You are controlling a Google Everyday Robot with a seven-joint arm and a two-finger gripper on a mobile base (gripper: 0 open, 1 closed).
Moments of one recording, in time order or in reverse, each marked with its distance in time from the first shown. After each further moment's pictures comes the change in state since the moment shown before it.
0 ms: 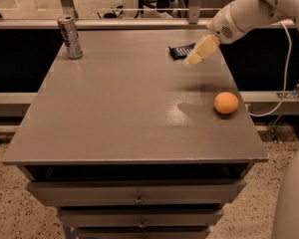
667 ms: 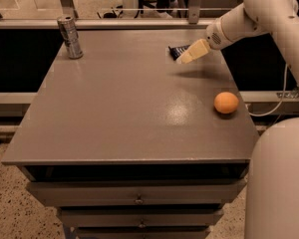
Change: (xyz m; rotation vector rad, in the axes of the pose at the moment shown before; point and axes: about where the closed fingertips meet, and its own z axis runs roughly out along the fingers) arm 0.021 -0.044 0.059 0.043 -0.026 0.208
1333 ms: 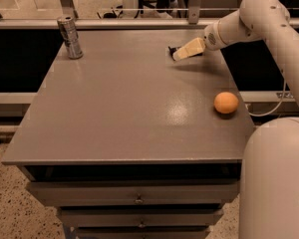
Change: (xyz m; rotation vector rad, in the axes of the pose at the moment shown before) arm -0.007 -0.023 0.024 0.037 -0.082 0.129
